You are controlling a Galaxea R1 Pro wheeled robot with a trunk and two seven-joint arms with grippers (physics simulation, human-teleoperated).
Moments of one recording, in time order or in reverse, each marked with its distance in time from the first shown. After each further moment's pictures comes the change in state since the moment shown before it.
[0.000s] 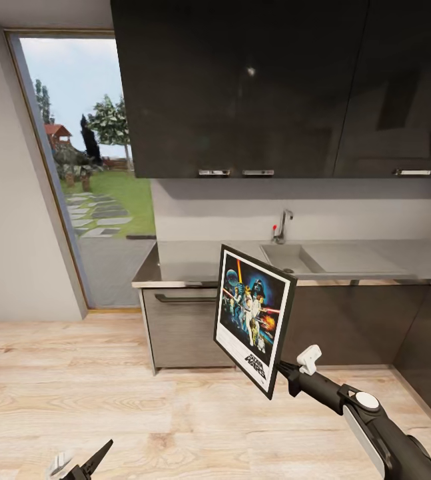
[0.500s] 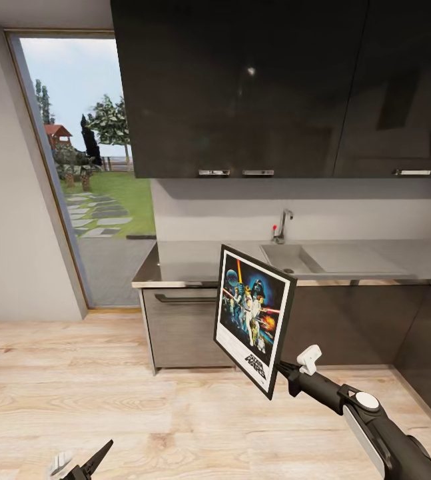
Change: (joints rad) left arm 0.000 0.000 -0.001 0.000 -0.001 0.000 0.001; right arm 0.000 0.000 0.000 0.000 0.001 0.000 0.000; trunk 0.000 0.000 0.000
